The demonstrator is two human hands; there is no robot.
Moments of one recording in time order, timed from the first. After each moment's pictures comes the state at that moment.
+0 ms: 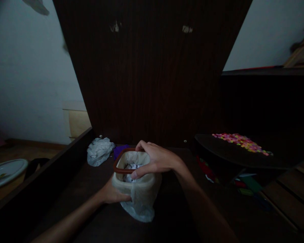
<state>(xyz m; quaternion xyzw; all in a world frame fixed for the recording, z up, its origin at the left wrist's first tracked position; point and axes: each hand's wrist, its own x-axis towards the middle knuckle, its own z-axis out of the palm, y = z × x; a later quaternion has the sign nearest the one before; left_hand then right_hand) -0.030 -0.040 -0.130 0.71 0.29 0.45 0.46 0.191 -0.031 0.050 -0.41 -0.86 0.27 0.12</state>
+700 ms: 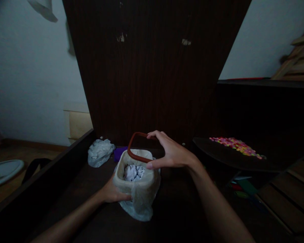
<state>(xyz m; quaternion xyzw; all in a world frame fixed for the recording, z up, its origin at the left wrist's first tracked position) -0.032 -0.036 -0.126 0.73 0.28 0.48 0.41 0.230 -0.033 0.062 -0.39 -0.87 0.20 0.24</state>
